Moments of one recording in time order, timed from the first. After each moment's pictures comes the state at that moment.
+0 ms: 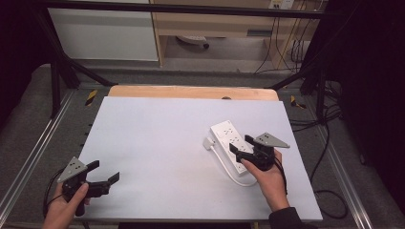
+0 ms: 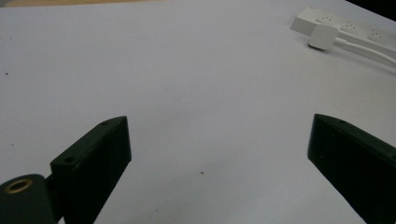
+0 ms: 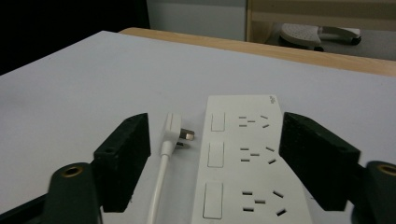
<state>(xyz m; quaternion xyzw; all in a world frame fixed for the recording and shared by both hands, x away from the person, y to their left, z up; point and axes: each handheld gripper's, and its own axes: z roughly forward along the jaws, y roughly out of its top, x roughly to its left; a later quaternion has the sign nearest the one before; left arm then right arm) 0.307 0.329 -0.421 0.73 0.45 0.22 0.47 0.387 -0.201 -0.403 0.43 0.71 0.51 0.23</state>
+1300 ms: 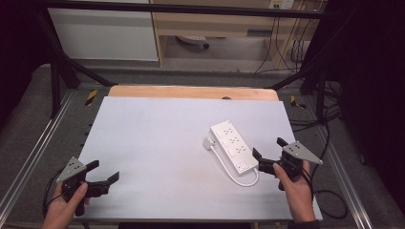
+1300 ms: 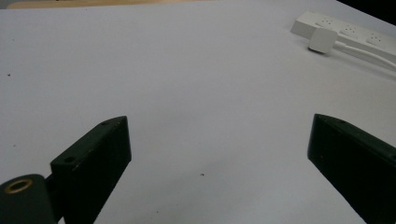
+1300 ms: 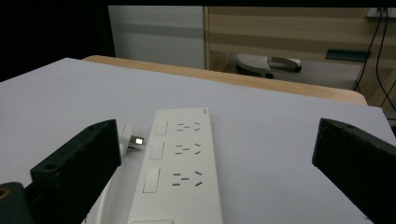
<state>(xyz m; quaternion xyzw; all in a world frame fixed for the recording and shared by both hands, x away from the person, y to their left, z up) 0.307 0.330 -0.420 0.72 0.45 0.22 0.47 0.346 -0.257 -0.386 0.44 0.66 0.52 0.32</state>
